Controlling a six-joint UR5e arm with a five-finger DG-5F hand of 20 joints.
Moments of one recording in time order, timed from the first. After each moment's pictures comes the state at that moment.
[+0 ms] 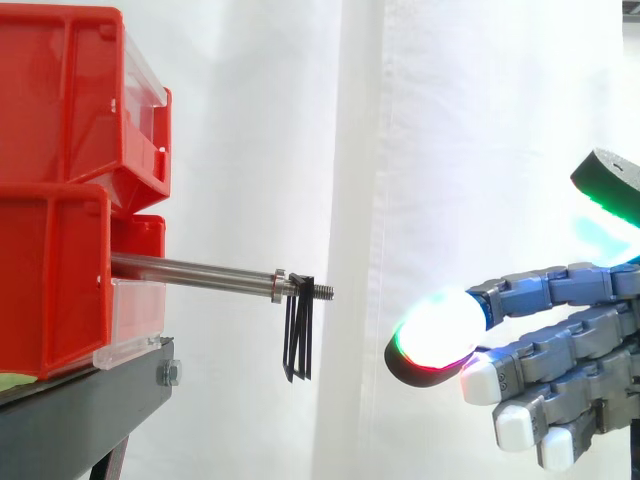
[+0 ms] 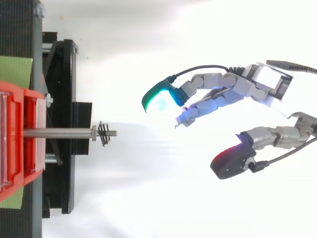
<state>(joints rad) 0.24 -2.10 -1.68 -2.37 -1.08 -0.34</state>
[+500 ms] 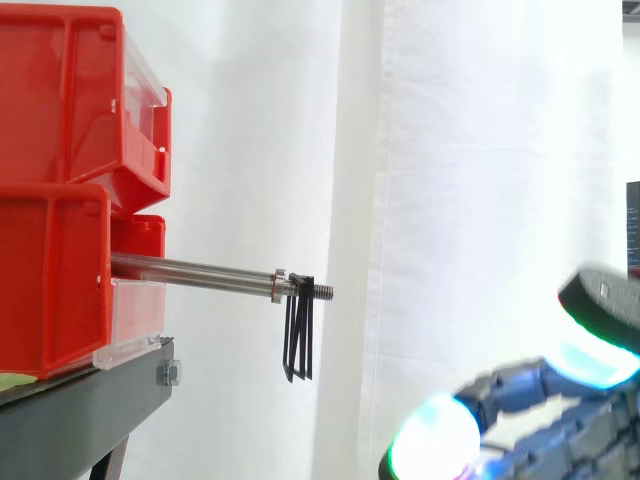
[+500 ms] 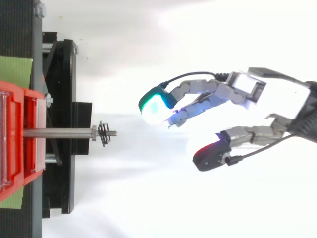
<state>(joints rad) 0.23 -2.20 -1.67 -2.33 -1.10 -0.33</state>
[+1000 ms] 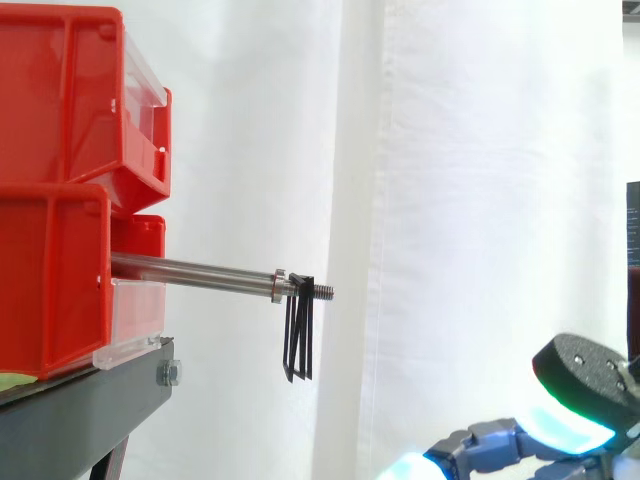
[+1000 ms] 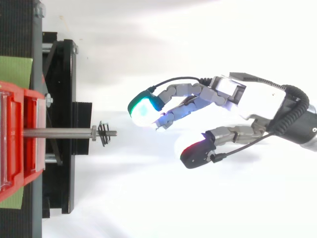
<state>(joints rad) 0.23 -2.29 -1.64 -2.22 -1.10 -0.31</state>
